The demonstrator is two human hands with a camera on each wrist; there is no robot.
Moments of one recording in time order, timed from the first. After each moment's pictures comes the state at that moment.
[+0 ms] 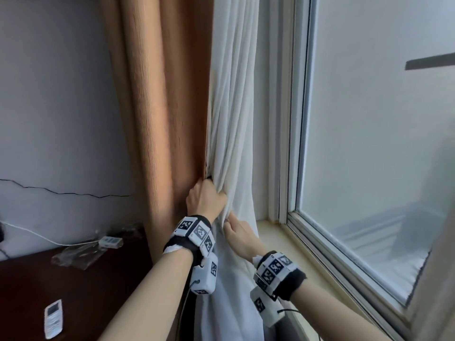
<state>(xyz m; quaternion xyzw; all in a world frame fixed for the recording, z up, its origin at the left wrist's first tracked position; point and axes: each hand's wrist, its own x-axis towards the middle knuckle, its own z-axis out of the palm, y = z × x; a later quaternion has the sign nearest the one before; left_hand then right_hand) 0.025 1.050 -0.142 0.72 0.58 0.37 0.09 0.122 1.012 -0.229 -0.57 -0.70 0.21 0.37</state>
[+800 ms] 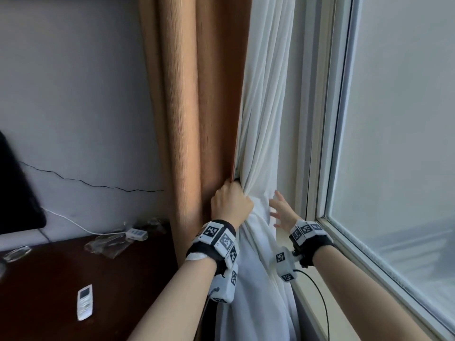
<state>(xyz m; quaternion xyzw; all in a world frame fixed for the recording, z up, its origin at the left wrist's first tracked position) 0.020 1.048 -0.144 0.74 0.58 0.33 0.04 0.186 1.101 -0.228 -0.56 -0.42 0.51 0.50</state>
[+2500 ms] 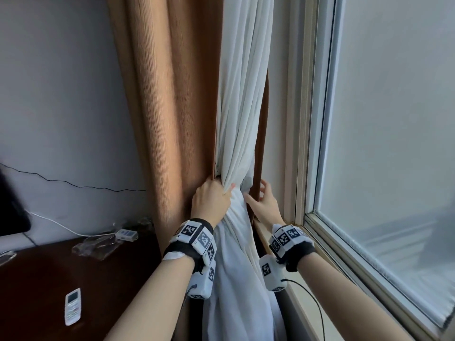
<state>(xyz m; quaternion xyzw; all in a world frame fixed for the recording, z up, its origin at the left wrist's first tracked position) 0.011 1.067 -0.152 0.75 0.54 0.37 0.05 0.164 1.089 -0.223 -0.53 -0.51 0.30 0.61</state>
